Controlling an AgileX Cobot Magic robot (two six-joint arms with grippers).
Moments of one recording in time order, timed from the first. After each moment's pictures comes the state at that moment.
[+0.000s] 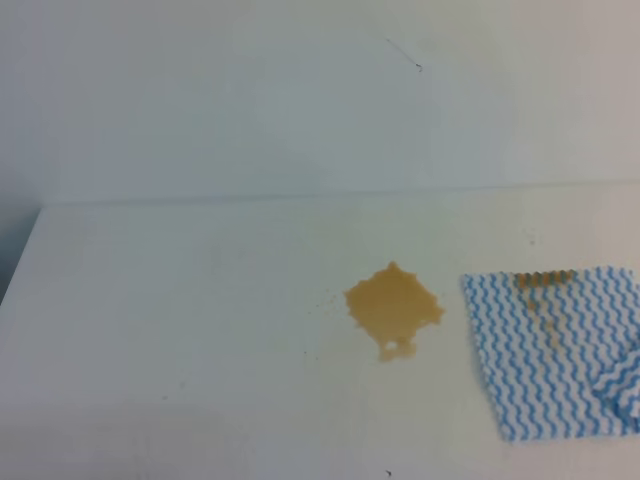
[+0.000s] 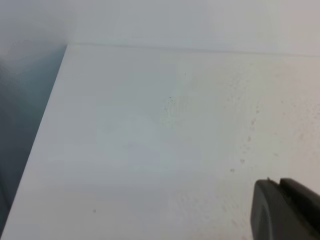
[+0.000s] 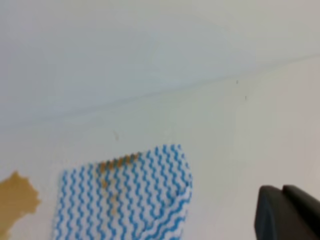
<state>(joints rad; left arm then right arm) -0.02 -0.02 0.00 -0.18 0.33 -0.03 -0.05 0.35 -0.46 -0.09 0.43 0.25</state>
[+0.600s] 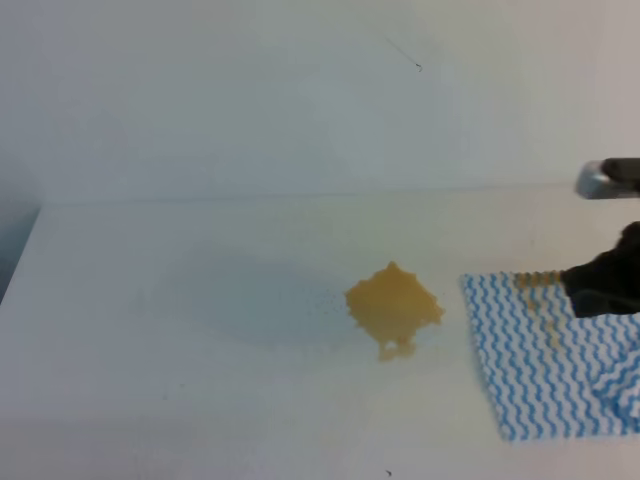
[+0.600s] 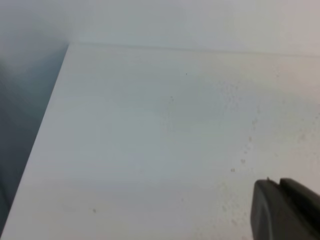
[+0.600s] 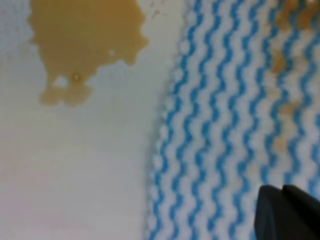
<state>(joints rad) -0.03 -0.02 0.00 -0.18 0.33 -0.03 0.07 1.56 -1.03 0.38 0.68 -0.34</state>
